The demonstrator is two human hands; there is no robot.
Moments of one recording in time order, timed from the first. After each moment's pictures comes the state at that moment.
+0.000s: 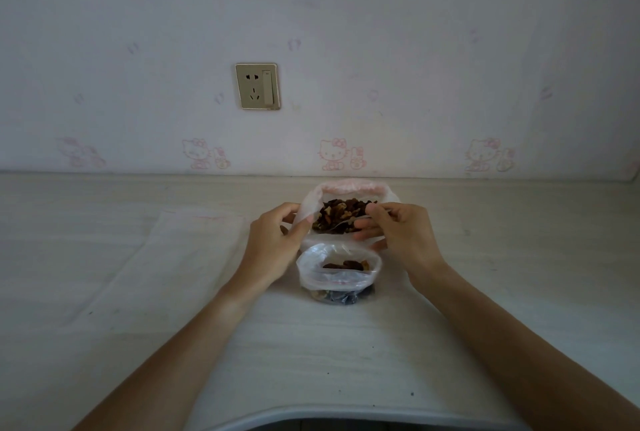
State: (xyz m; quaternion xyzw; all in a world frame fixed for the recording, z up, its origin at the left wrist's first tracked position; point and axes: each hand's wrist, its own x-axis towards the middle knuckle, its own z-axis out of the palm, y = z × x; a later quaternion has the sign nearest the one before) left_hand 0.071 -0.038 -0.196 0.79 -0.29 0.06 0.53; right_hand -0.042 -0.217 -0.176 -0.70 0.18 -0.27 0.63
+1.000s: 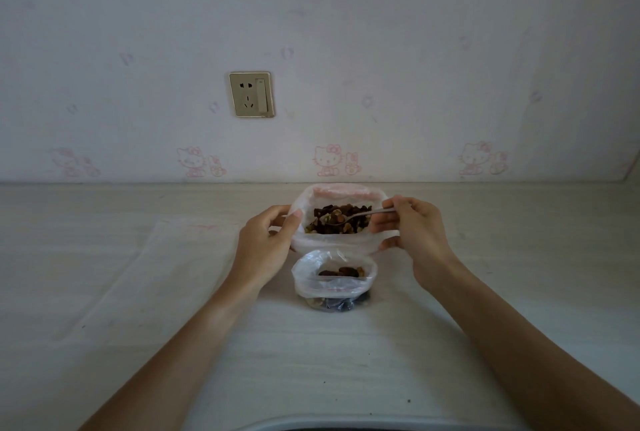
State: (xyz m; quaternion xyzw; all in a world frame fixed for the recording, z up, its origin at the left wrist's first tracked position) left_hand 0.070 -0.036 -0.187 0.77 -0.24 0.01 0.59; right_hand -0.047 -0.233 -0.162 -0.63 0.25 -0.29 0.68
